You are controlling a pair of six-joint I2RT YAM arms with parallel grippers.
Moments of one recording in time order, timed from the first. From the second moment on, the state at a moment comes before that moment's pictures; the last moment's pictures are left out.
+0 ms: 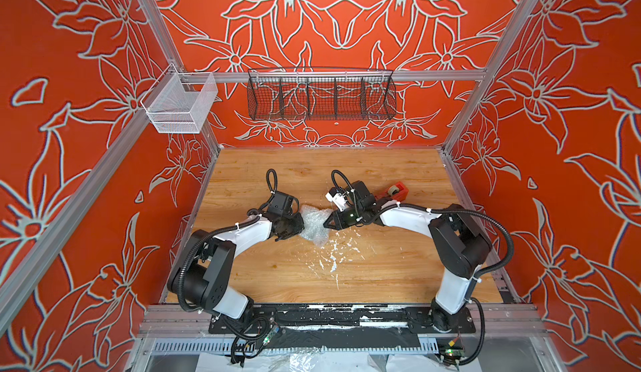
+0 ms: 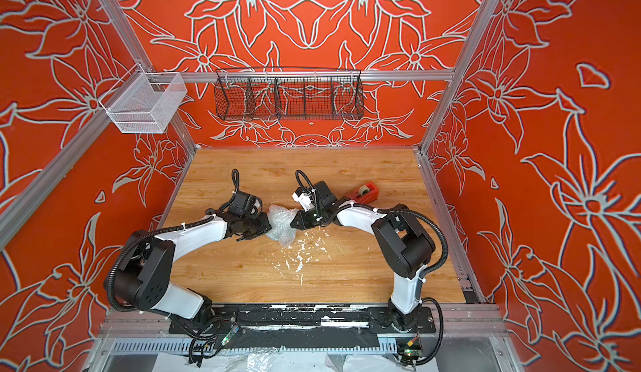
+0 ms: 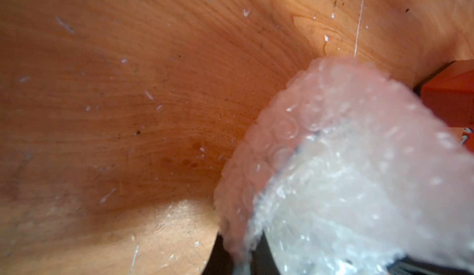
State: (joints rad) left arm -0.32 1.52 0.77 -0.30 0.23 -0.71; right arm 0.63 1.82 1.10 -0.18 -0.57 0.37
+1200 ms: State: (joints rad) left arm -0.32 1.52 0.77 -0.31 0.23 -0.71; right arm 0.62 1.61 0.96 -0.16 -0.41 0.41
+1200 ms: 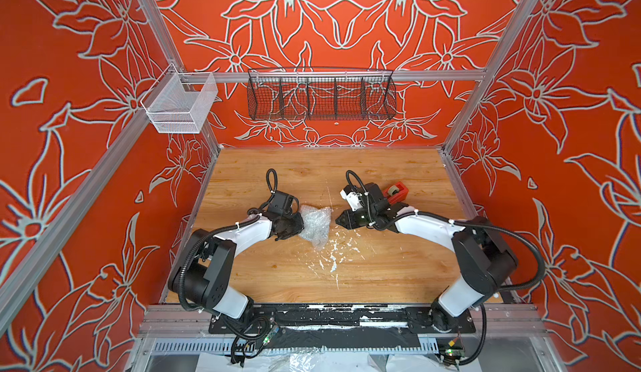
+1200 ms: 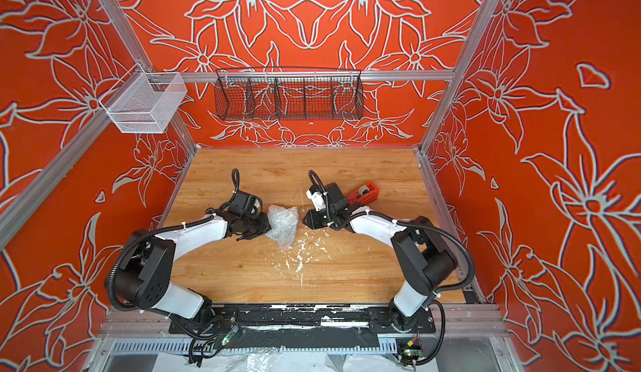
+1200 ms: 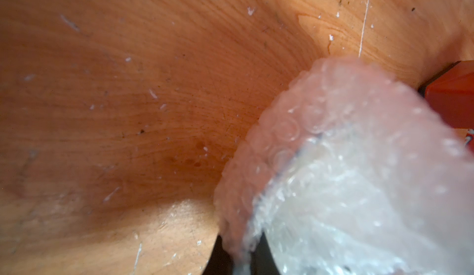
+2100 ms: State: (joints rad) left arm -0.34 1.53 0.80 -0.34 0.21 -0.71; right arm 0.75 1.67 1.03 -0.17 -0.47 0.47
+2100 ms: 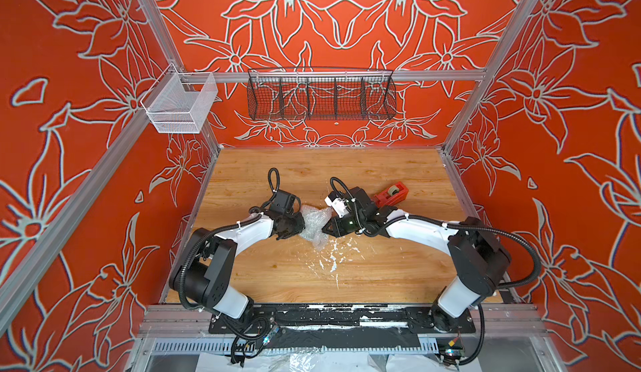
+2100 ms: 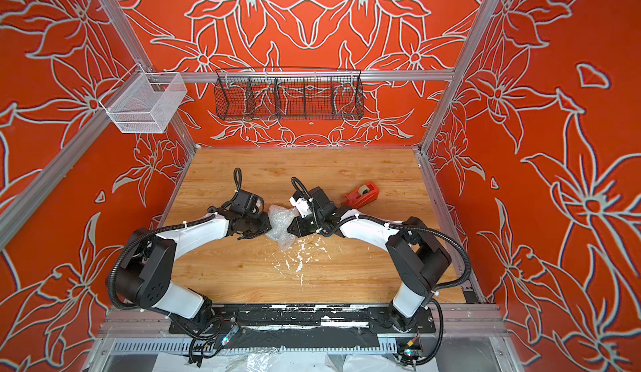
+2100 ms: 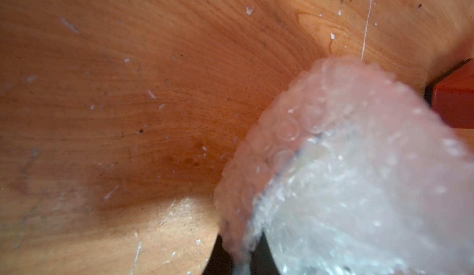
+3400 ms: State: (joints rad) left arm -0.34 1.62 0.87 -0.31 0.22 -0.71; right arm 0.66 1.79 0.97 0.05 -0.43 0.44
